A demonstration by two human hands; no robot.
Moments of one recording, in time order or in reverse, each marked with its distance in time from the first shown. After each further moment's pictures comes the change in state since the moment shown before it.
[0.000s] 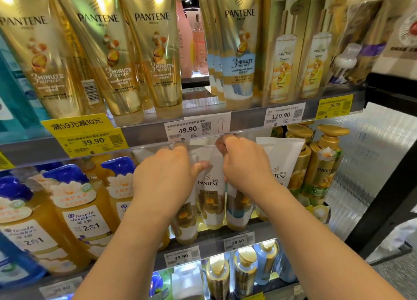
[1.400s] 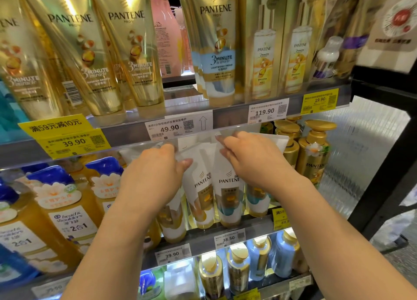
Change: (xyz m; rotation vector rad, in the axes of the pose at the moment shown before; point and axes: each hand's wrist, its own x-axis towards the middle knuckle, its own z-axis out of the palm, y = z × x) left_hand 0.003 0.007 -0.009 -0.206 -0.126 -0.015; right_hand -0.008 0.041 -0.031 -0.132 -0.070 -0.216
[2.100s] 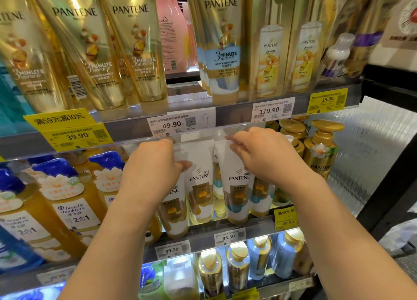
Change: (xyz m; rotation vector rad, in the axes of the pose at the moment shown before) left_hand 0.003 0.000 0.001 -0.011 0.058 -0.059; right_hand 0.000 0.016 -0.009 0.043 -0.001 0.013
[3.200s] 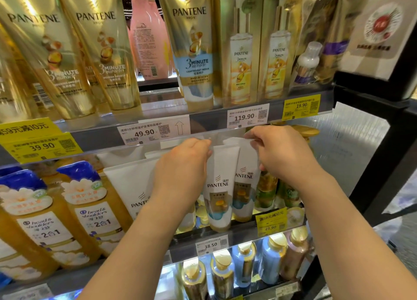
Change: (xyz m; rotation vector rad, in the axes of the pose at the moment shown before) left_hand 0.001 0.072 0.035 -0.130 0.220 0.335; right_hand -0.015 0.052 -0.028 0.016 0.042 0.234
